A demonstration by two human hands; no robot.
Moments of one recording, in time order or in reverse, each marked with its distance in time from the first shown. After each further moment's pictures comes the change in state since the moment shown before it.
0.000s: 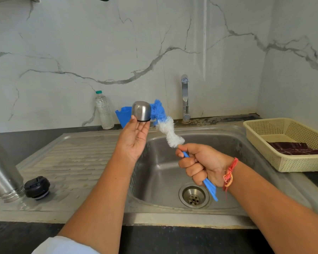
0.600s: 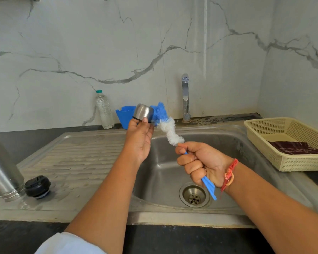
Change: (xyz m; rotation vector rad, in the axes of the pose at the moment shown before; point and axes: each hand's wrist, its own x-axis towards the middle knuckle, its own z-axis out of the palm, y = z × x) left_hand 0.006 -0.023 -0.004 0.354 -0.037 0.108; right_hand 0.003 0.001 -0.002 0.254 -0.204 0.091
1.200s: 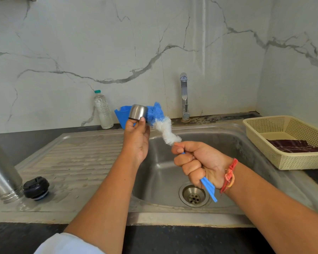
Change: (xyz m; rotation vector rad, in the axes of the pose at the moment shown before) left_hand 0.001 -0.004 -0.003 0.073 0.017 0.053; right_hand -0.003 0.002 0.010 0.071 -0.138 0.043
